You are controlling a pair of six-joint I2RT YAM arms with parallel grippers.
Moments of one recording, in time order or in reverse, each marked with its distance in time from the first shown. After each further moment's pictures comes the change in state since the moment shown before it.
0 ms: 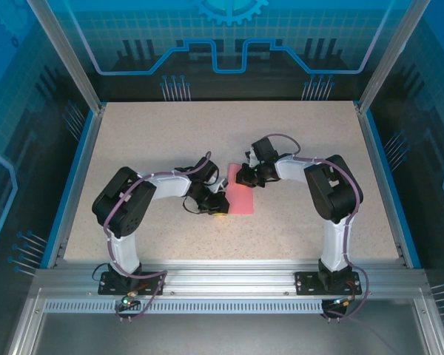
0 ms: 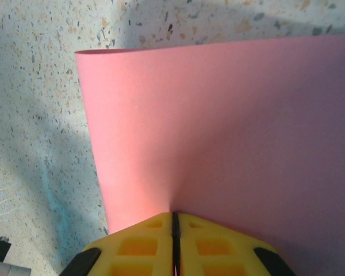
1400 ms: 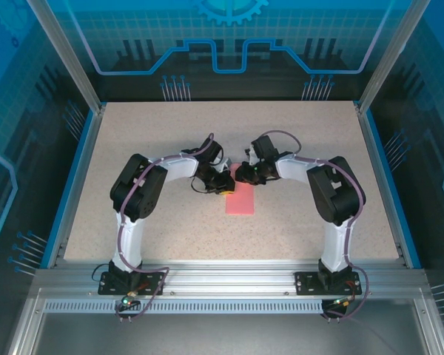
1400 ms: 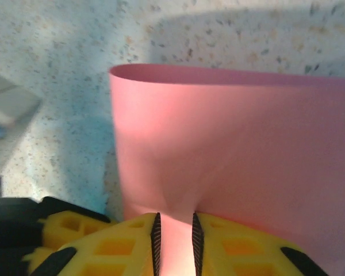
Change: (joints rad) left arm 0.075 0.225 0.316 -0.027 -0.005 -0.023; right arm 0.006 -0.053 0.013 -0.031 0.053 -0.061
